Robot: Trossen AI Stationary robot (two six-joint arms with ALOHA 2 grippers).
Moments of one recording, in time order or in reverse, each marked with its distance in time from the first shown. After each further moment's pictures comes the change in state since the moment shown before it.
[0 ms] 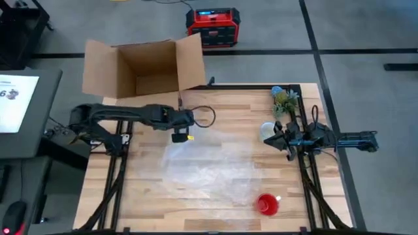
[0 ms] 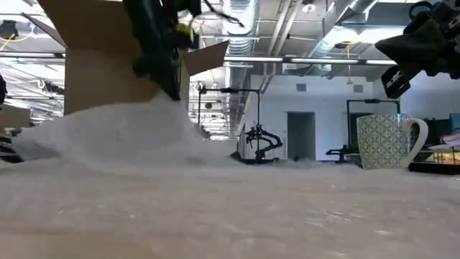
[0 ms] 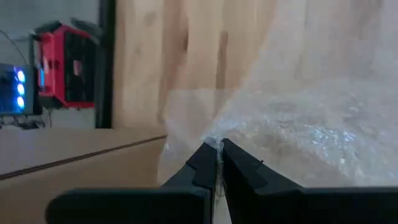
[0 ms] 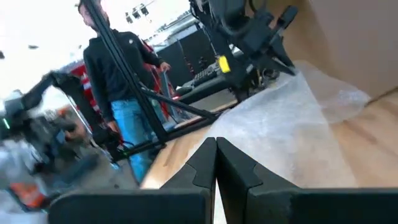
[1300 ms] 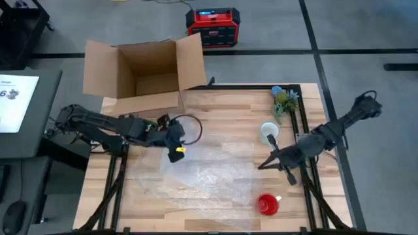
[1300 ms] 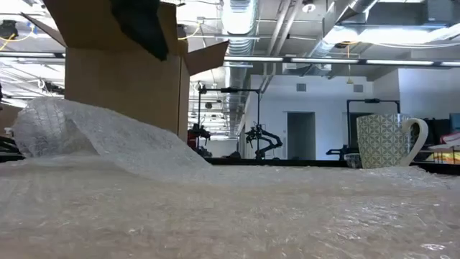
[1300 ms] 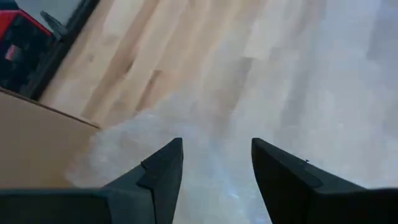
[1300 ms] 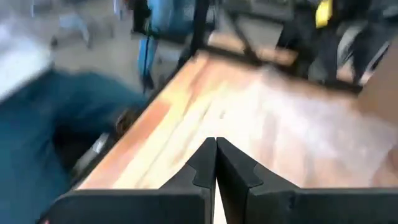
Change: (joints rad) left arm -0.368 -0.217 0.008 -0.059 0.007 -0.649; right arm 0.585 0.951 0.897 -0.543 0.282 -0.498
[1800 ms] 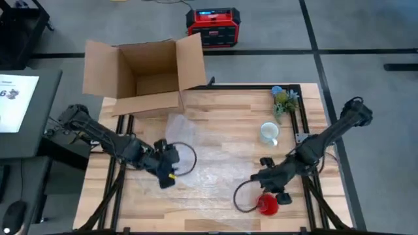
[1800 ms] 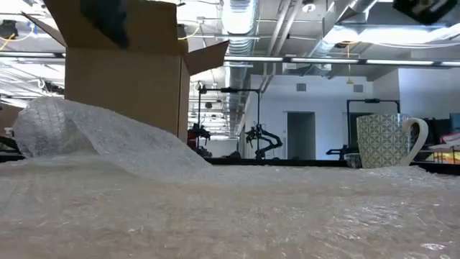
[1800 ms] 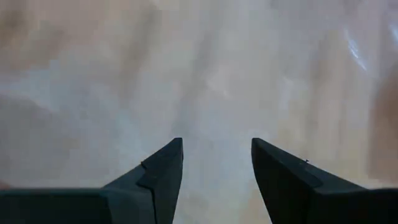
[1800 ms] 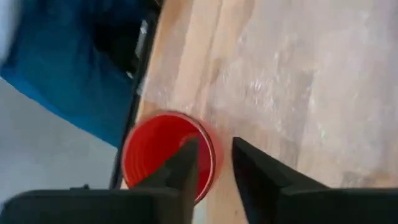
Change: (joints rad) left arm -0.299 0.069 -0.055 0.040 0.206 -0.251; right arm 0.036 0.372 0.151 -0.292 -0.258 0.467
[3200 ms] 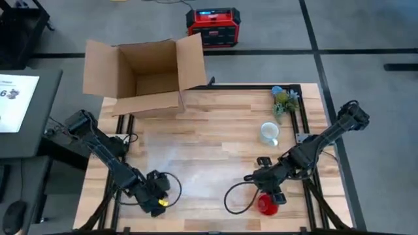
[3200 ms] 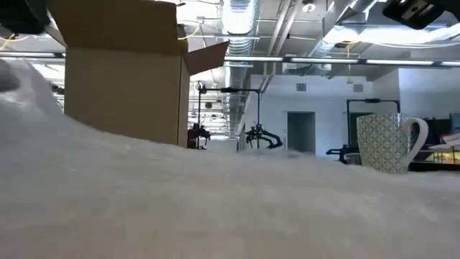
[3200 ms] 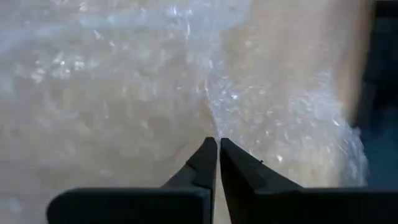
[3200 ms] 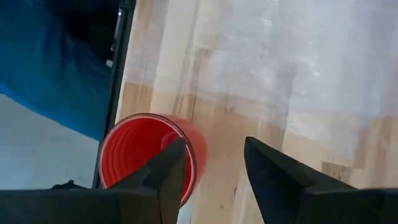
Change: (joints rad) left arm -0.232 0.121 -0.303 0.334 -0.027 -0.392; right arm -0.043 0.067 0.091 -0.101 0.010 -0.039
